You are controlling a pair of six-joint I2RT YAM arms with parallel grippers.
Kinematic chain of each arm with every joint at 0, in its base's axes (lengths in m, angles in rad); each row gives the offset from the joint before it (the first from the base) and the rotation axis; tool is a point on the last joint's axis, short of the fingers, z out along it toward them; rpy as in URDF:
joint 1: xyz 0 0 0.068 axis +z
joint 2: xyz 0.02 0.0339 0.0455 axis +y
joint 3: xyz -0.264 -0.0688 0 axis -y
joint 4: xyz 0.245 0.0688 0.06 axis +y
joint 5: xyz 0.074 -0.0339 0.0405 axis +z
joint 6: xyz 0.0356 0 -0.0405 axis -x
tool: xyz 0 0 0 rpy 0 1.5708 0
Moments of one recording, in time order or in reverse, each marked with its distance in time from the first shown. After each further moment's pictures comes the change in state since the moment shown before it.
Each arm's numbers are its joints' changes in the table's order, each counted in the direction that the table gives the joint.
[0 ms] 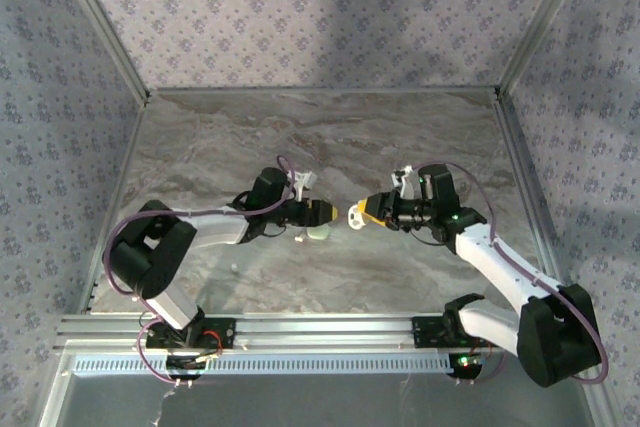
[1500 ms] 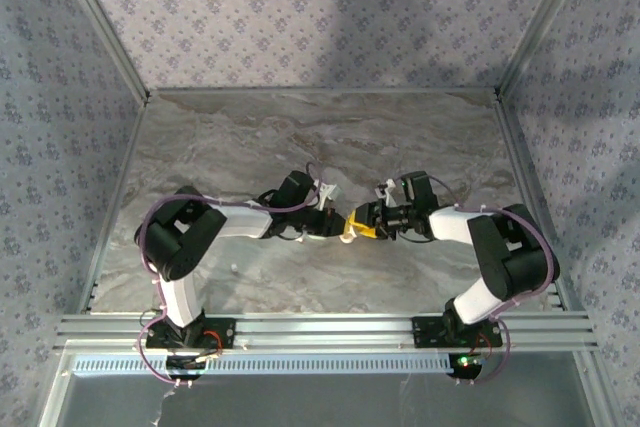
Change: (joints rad) left arm -0.099 0.209 0.158 0.117 -0.056 -0.056; right arm -0.017 0.480 -0.048 -0.343 0.185 0.003
